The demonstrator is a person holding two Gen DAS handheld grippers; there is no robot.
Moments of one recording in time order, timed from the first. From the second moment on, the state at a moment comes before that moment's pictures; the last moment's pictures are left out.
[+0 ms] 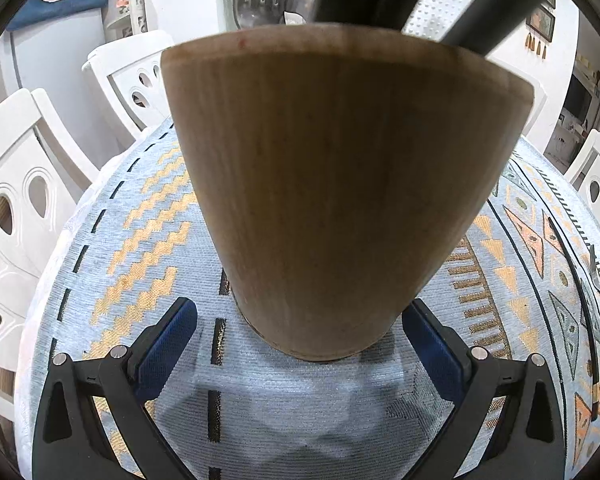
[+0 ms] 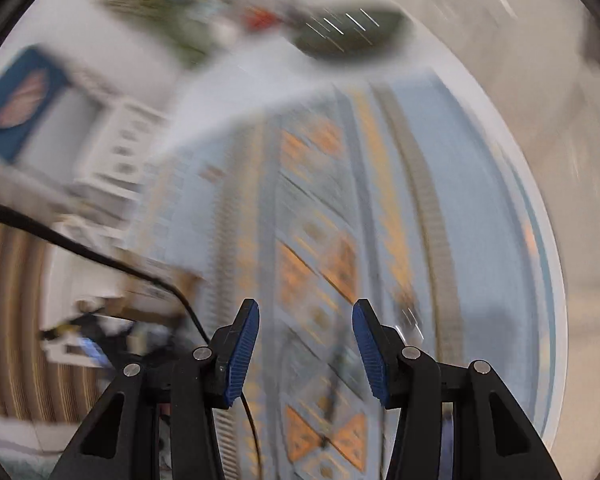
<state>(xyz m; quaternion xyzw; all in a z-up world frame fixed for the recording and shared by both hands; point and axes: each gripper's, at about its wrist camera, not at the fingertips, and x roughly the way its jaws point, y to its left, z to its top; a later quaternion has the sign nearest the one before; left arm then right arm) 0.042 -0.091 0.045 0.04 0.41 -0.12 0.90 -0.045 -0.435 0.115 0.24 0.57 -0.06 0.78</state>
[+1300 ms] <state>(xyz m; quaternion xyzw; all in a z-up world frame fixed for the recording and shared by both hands) 0.052 -0.091 0.036 0.05 0.42 -0.12 0.90 -0.055 -0.404 0.081 0.24 0.58 -0.04 0.78</state>
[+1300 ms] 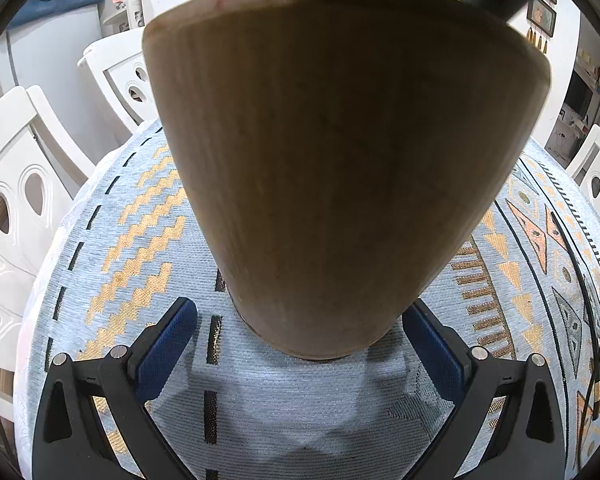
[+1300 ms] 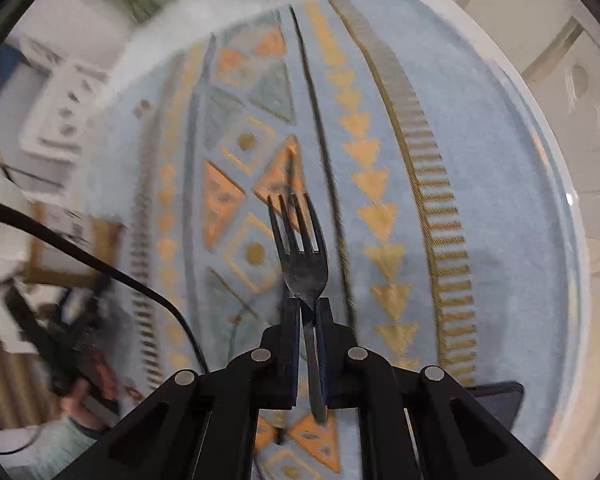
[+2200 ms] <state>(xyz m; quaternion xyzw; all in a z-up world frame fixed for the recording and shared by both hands) 0.056 -0.088 0.034 0.05 0.43 -0.12 0.89 0.033 -0.448 0.034 0.20 0.60 -0.05 0.78</state>
